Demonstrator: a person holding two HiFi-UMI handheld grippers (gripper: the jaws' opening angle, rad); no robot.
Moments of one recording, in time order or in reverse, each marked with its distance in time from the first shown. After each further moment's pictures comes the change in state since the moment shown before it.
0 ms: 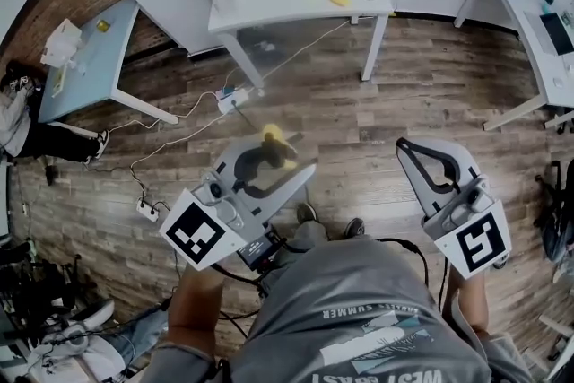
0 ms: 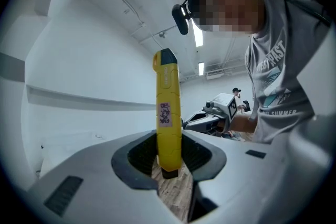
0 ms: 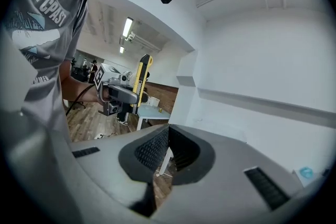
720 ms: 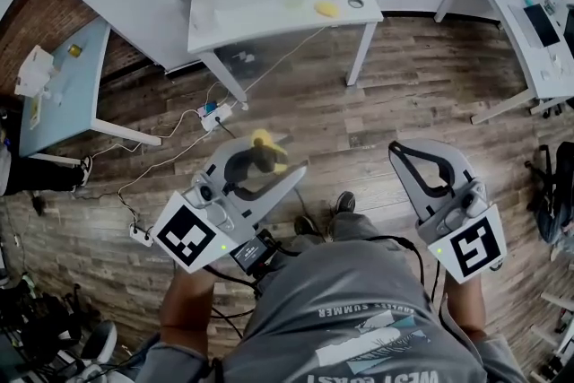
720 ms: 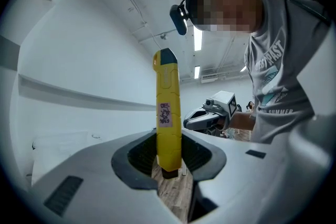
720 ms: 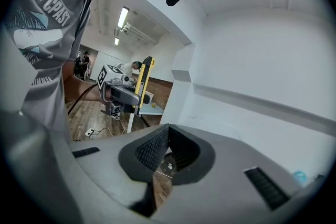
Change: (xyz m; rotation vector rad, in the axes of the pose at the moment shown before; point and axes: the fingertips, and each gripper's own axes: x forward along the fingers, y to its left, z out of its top) left arm 0.006 0.098 -0.018 -0.014 -0.012 -0.099; right arm 0.079 -0.033 0.003 -0.028 0.071 -0.069
